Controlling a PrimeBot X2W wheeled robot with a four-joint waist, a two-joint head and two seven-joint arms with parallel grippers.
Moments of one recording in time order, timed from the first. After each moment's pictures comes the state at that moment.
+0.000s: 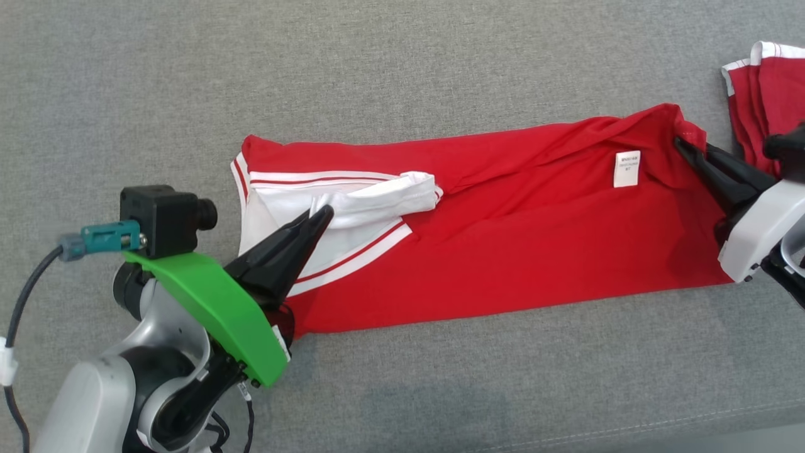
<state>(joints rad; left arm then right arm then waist) -0.23 0.21 -0.30 -0.43 -0.81 0.02 0.59 -0.51 -0.75 0.70 0.24 0.66 0.12 -0.09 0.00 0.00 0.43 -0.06</state>
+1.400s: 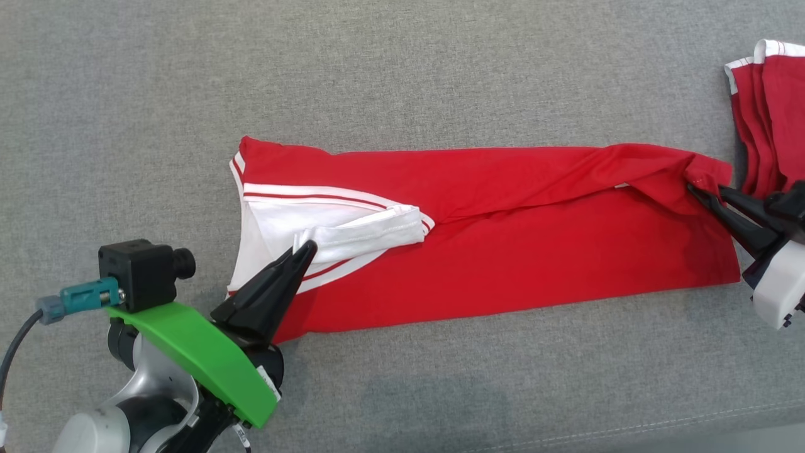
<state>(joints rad) -0.07 0.21 -0.26 -0.49 -0.83 0.04 0.51 -0.46 -0.92 0.82 0.16 0.47 0.12 -0.21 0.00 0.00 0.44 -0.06</state>
